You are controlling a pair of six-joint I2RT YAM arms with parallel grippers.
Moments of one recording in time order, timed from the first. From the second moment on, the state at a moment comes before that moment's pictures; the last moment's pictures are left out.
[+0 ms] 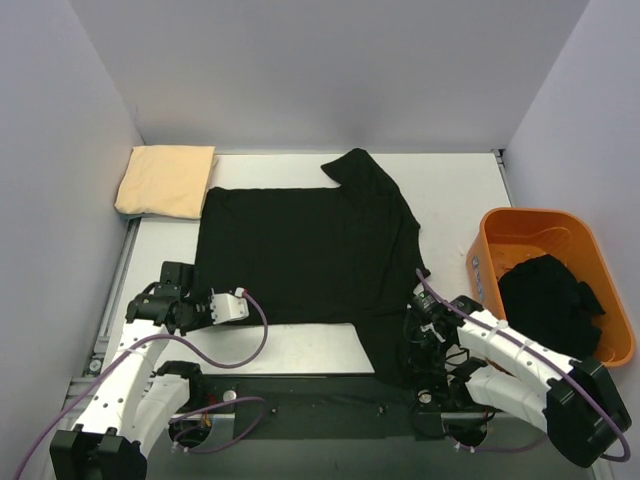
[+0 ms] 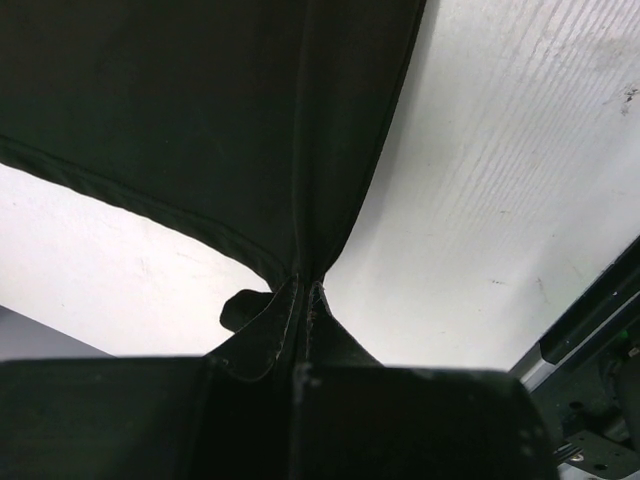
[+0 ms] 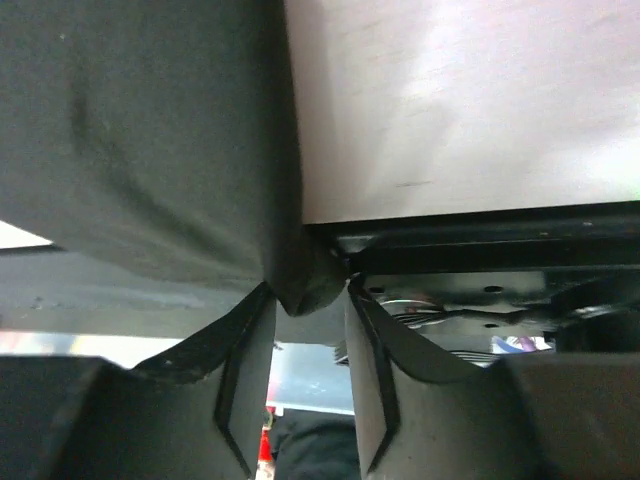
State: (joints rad) left arm -0.11 0.80 0.59 -0.97 0.14 1.23; right arm 0.59 1.00 0.40 -0.99 -0.20 0.88
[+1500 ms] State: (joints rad) left arm -0.09 1.55 1.04 -0.81 0.06 1.13; right arm 0.19 1.82 1.50 -1.02 -0.23 0.23
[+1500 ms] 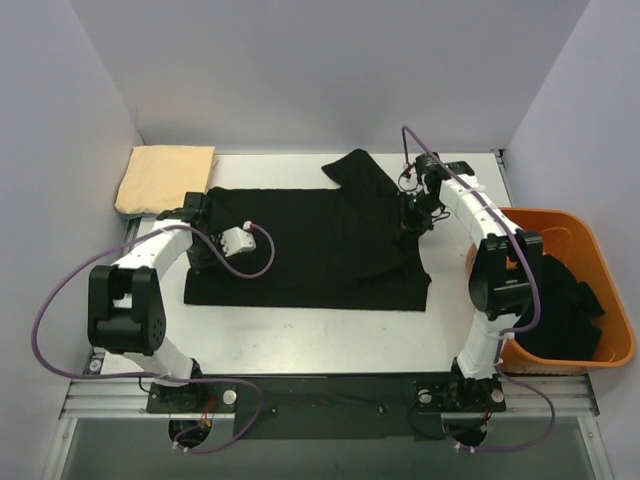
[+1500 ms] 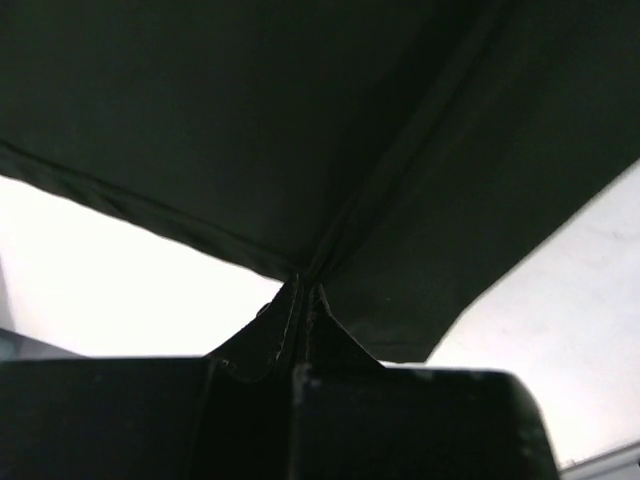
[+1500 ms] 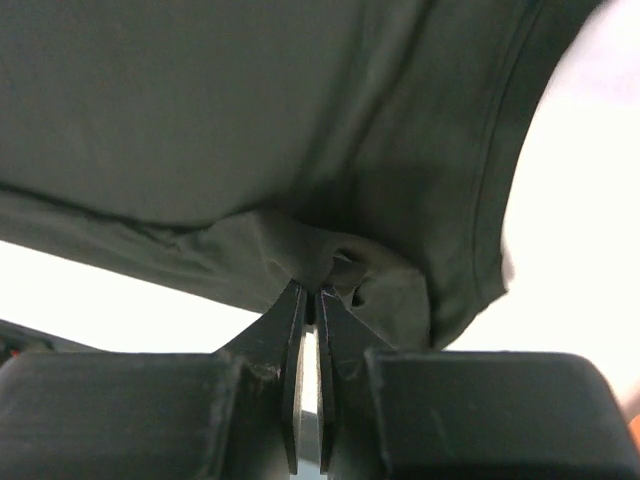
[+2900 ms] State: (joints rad) left arm -0.06 1.88 1.39 -0.67 -0.08 0.85; right arm 0.13 2.23 2.13 -1.05 -0.10 0.21
